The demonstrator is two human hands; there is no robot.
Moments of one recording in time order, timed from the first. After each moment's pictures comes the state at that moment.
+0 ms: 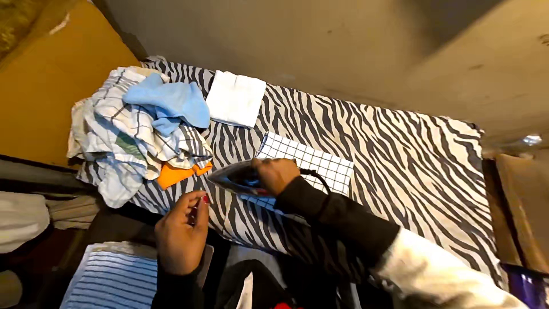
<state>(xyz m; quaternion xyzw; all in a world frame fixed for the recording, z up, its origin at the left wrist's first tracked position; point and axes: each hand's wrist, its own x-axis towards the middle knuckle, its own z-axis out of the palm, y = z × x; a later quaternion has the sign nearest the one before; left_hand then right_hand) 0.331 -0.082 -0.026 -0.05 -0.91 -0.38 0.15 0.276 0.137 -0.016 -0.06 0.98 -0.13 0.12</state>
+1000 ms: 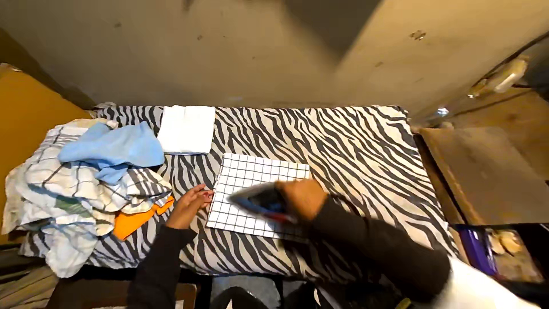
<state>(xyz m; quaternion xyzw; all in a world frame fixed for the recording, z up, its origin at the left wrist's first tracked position) 0.223 -0.010 -0.078 -0.04 -0.77 -0.57 -0.29 0.357 0.255 -0.011 0.05 0.98 -0.14 0.15</state>
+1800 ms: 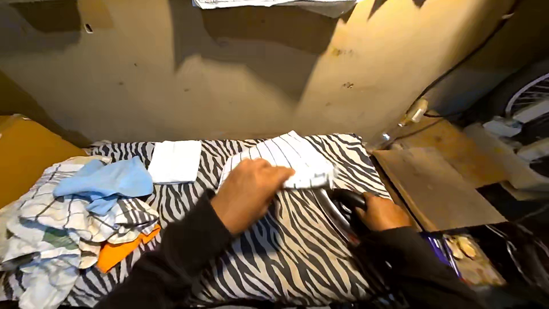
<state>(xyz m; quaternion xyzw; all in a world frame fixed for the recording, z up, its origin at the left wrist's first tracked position) 0.271 0.139 0.084 -0.67 -0.70 -0.21 0.10 0.474 0.400 0.000 0.46 0.87 -0.14 0.08</state>
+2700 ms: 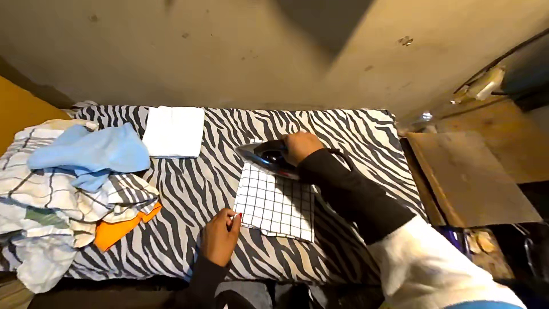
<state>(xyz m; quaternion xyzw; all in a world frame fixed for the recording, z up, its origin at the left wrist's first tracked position) 0.311 0.050 -0.095 -0.20 -0.92 -0.33 -0.10 0.261 0.334 0.006 0.18 0.97 -0.09 0.14</state>
